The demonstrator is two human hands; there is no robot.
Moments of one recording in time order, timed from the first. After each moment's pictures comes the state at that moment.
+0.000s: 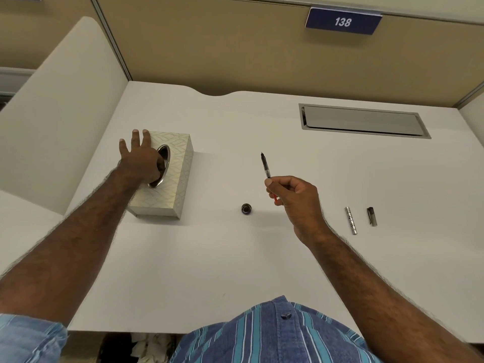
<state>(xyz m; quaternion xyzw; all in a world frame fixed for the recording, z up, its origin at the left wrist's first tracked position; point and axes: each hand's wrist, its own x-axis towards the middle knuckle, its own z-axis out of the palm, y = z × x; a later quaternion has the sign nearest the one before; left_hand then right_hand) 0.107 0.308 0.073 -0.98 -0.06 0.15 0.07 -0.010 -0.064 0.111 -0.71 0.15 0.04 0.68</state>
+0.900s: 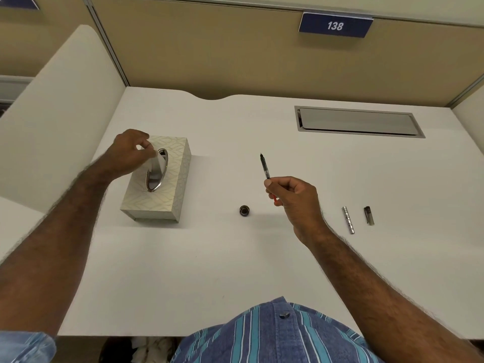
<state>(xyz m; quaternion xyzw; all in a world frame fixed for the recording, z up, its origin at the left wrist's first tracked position) 0.100 0.328 0.118 -0.94 -0.03 0.01 -0.33 -0.012 -0.069 0.115 -0.72 0.15 0.03 0.68</state>
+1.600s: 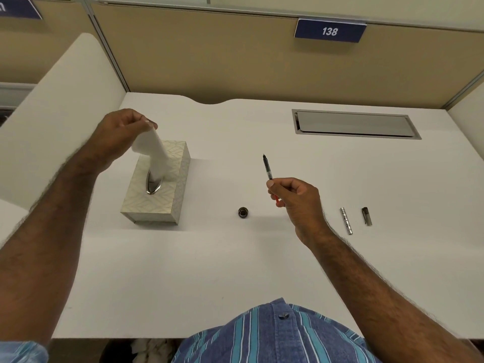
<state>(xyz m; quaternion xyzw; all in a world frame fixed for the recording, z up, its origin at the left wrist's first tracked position) 0.090 0.307 0.186 -0.85 -0.04 -0.01 -0.53 -0.016 -0.078 0.118 -0.72 0.15 0.02 0.68</state>
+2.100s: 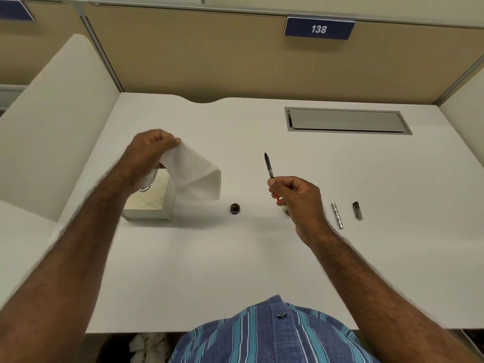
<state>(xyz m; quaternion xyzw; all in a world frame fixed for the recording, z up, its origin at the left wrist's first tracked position) 0.041 0.220 0.182 -0.77 -0.07 0.03 -0.63 -0.029 -0.102 0.119 -0.71 0.15 0.01 0.69</state>
